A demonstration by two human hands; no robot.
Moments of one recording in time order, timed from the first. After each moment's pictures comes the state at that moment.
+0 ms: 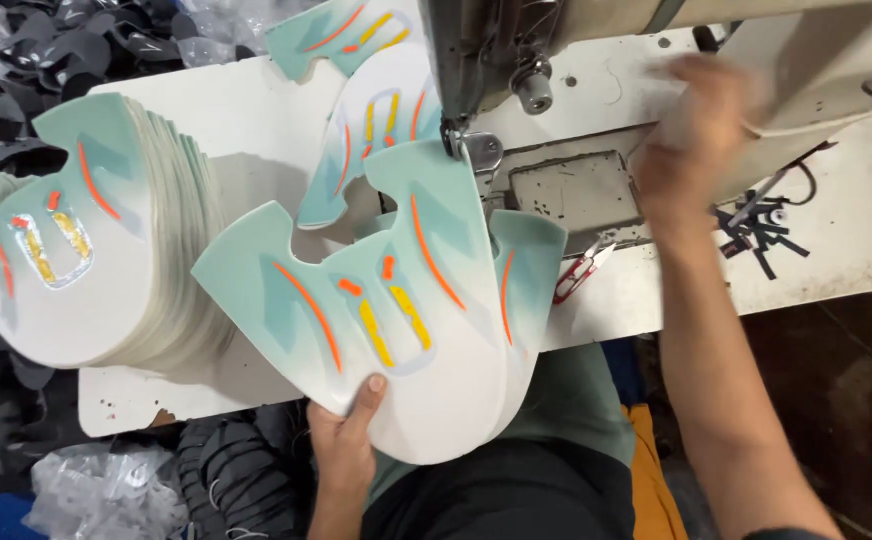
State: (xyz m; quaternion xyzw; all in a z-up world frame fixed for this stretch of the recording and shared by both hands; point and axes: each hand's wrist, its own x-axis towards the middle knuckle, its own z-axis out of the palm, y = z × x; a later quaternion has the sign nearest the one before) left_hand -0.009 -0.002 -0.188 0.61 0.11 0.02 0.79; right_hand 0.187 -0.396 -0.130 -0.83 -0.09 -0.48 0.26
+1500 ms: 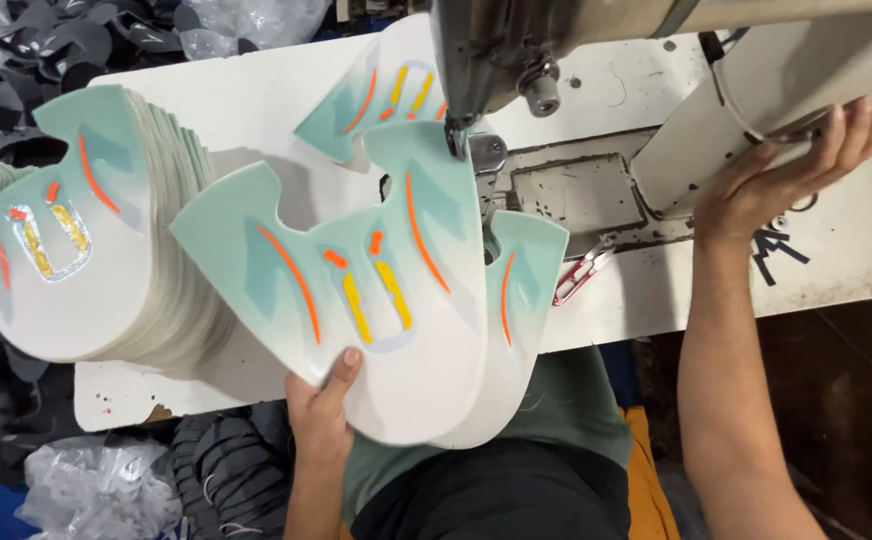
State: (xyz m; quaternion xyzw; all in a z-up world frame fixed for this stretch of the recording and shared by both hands) left_hand 0.017 0.013 -0.184 0.57 0.11 0.01 0.82; right_hand 0.177 -0.497 -0.198 -0.76 0.02 -0.63 0.15
